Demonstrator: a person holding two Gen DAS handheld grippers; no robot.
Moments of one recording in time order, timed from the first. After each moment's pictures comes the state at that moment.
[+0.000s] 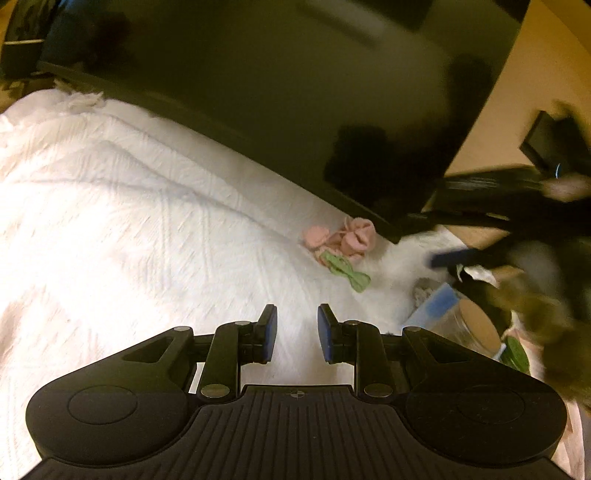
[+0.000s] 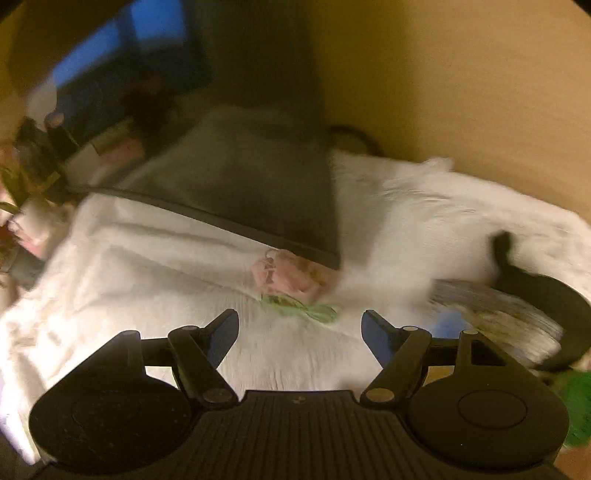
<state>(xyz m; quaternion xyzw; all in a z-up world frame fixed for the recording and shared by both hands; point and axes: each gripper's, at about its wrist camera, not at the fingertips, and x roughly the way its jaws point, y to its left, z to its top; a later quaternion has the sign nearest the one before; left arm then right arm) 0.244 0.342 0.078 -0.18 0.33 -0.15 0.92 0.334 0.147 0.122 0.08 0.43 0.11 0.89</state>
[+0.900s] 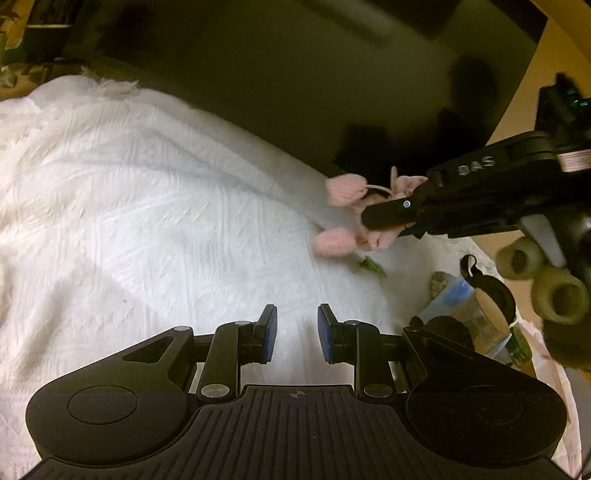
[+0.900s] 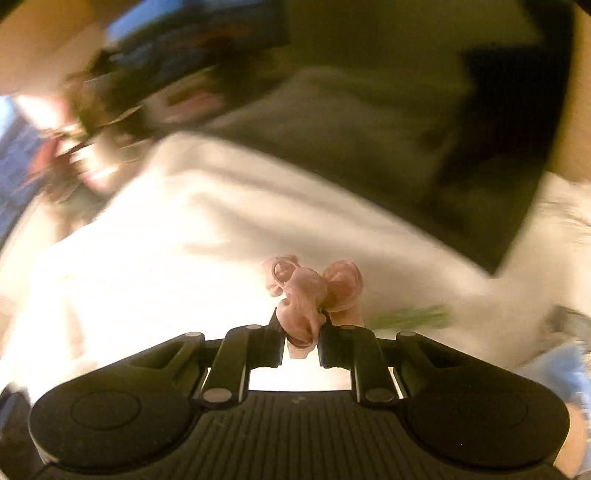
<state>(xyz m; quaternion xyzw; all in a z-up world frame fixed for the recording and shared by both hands) 0.211 0.380 0.073 -0.19 0.33 -0.14 0.91 0.304 0.201 0.132 0.06 0.45 0.31 0.83</state>
